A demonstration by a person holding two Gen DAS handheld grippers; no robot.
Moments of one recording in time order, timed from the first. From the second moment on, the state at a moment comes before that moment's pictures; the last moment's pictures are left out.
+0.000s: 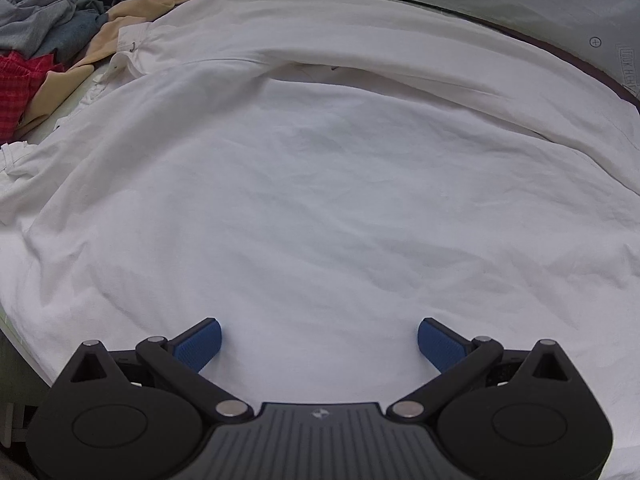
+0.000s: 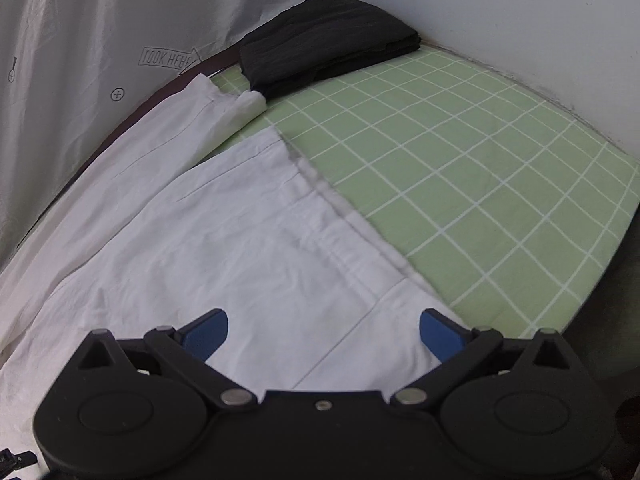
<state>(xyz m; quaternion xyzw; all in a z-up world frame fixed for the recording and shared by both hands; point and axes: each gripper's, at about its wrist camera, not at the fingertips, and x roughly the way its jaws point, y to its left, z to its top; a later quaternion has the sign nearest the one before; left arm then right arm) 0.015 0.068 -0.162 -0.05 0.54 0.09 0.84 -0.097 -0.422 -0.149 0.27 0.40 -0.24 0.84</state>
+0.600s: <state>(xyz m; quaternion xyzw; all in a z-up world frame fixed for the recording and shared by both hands) 0.015 0.068 -0.164 -0.05 0.54 0.09 0.84 -0.114 -0.442 -0.166 0.32 0.41 -0.29 0.80</state>
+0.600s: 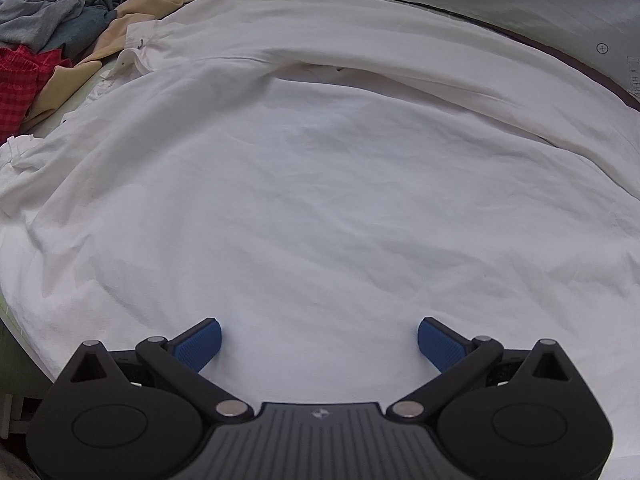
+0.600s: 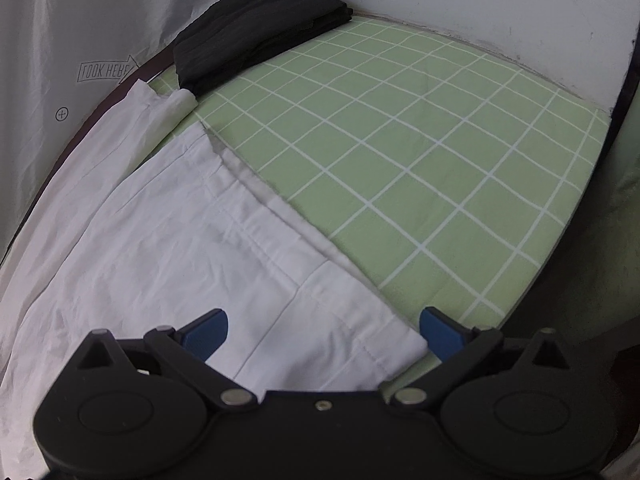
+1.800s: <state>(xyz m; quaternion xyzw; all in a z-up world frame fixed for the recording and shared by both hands) -0.017 0.221 -0.134 -0.18 0.47 -0.04 0.86 -0.107 -0.307 -0.182 0.60 0.30 -0.19 0.72</state>
